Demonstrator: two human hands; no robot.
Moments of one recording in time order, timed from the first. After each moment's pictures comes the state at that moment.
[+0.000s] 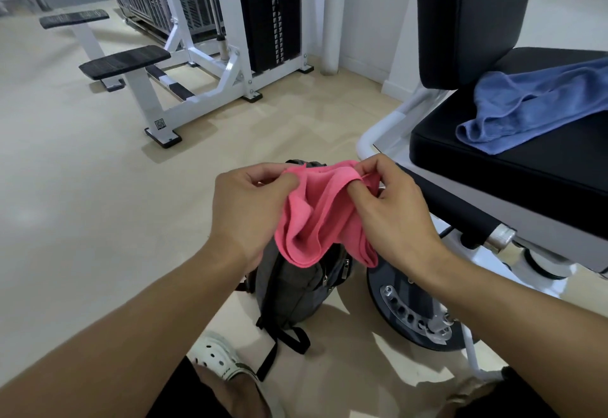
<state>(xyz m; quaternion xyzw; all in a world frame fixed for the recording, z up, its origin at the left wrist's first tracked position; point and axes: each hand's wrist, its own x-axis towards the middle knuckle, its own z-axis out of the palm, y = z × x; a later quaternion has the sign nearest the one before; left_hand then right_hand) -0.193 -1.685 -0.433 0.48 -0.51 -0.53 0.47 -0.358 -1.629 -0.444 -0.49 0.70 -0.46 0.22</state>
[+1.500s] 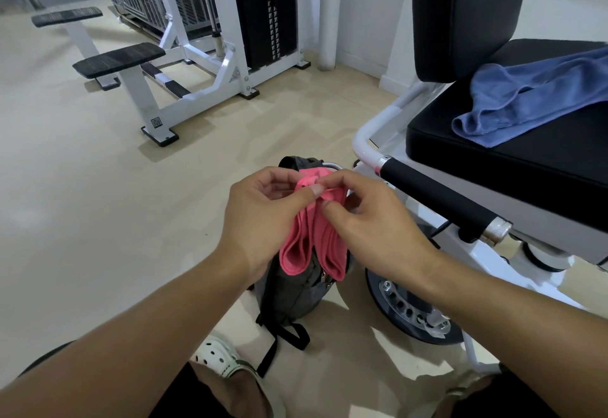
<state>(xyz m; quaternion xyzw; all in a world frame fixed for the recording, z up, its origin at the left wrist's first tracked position) -0.201 -1.677 -0.448 0.46 -0.54 -0.55 0.45 -0.346 -1.620 -0.444 -0.58 0.65 -0.41 0.27</state>
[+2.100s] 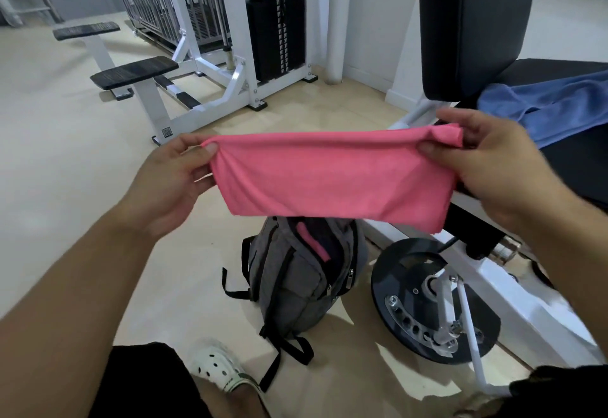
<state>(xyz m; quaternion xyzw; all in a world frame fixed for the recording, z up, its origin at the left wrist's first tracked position) -0.106 -1.773 -0.429 0.42 -0.50 -0.61 0.46 -0.440 -1.636 -0.390 -0.43 0.67 -0.54 0.26</state>
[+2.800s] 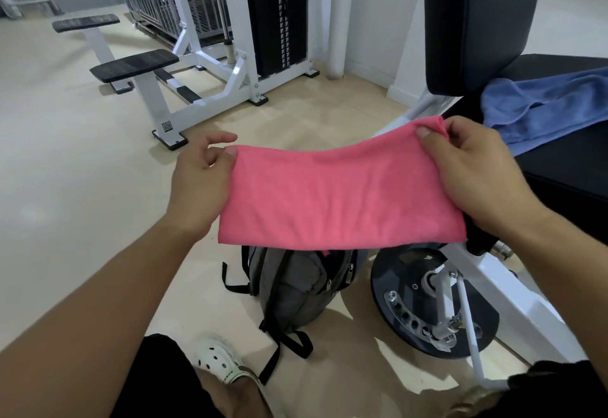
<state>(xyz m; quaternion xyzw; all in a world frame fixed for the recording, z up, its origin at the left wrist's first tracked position) -0.141 -1.752 -0.447 0.53 -0.58 -0.39 0.48 -0.426 -1.633 -0.395 -0.51 0.74 -0.43 0.13</state>
